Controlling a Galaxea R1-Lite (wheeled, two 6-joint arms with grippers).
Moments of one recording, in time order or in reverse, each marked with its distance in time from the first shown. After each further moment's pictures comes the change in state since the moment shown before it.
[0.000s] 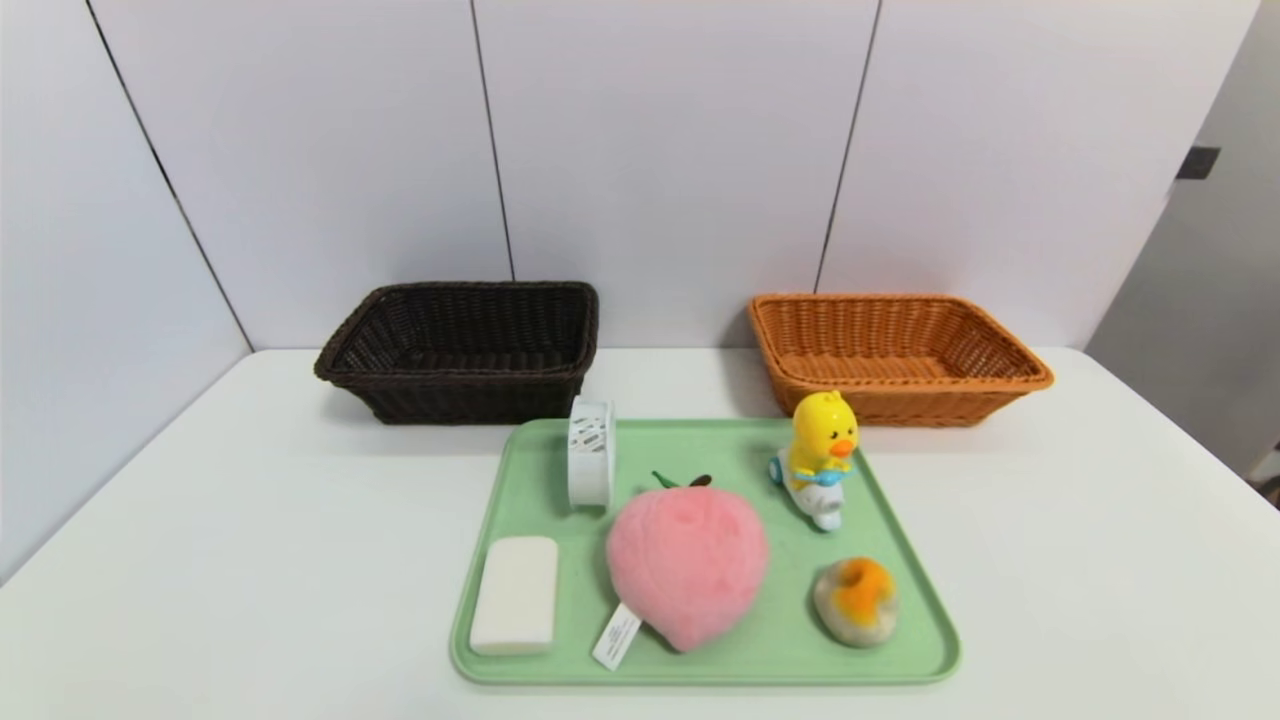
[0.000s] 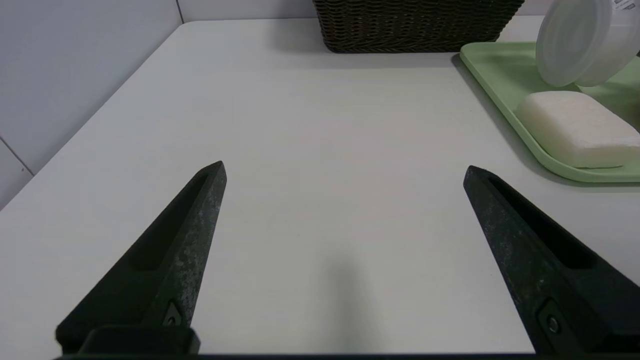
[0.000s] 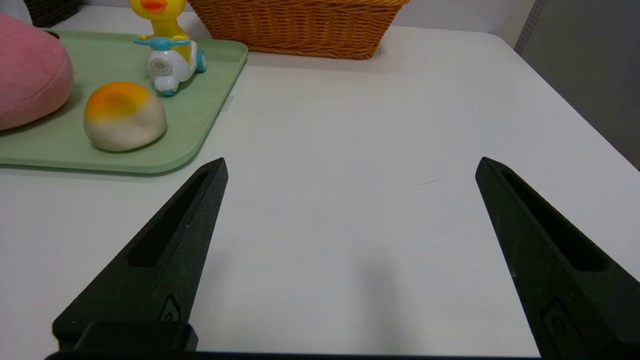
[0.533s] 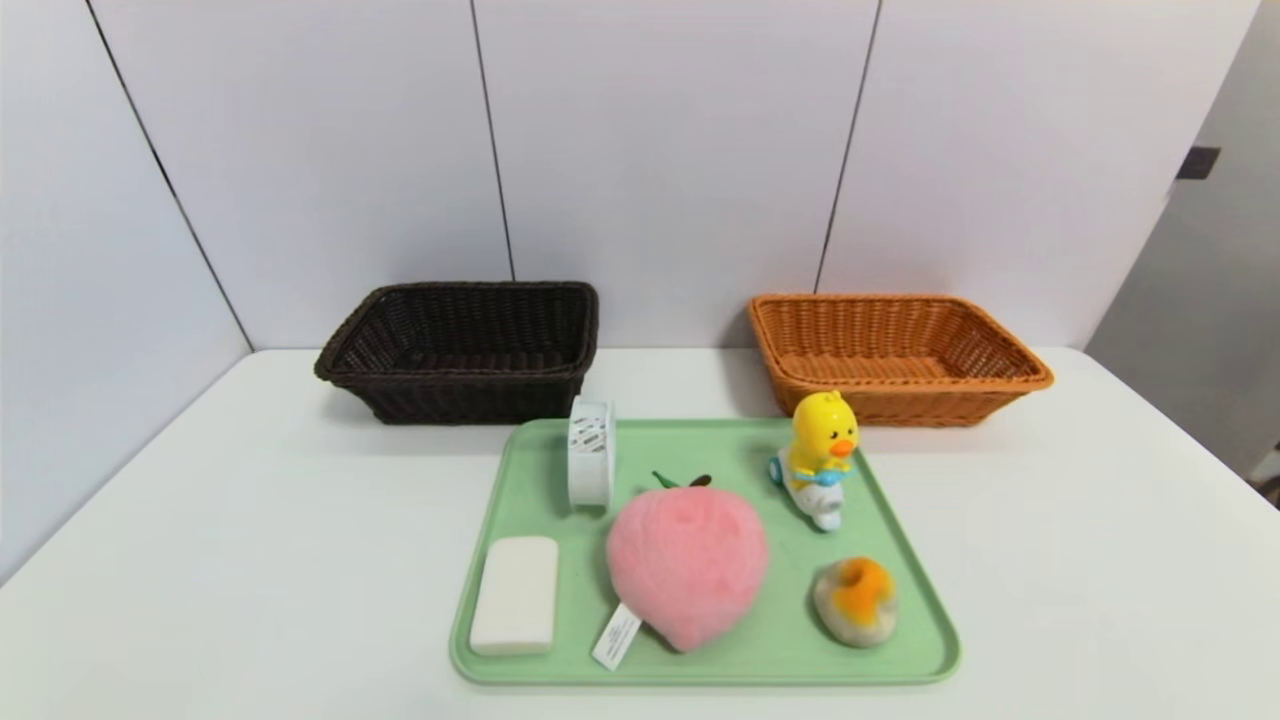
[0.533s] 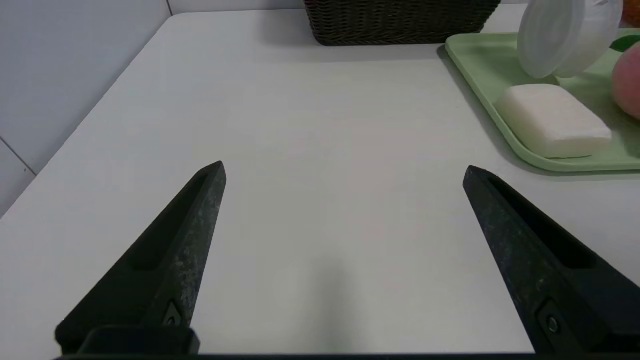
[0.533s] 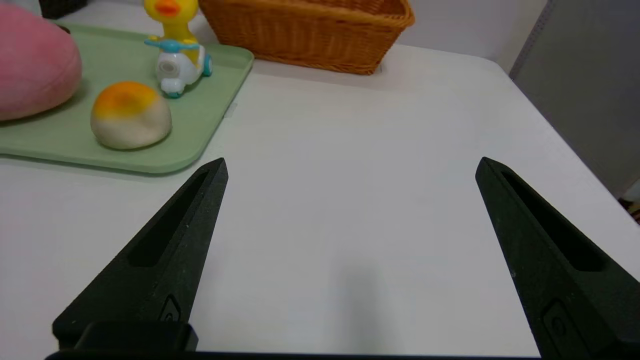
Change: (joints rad) left arm 0.000 0.011 -0.154 0.197 -0.033 0.000; right arm 0.000 0.005 -0.076 0.026 0.026 -0.068
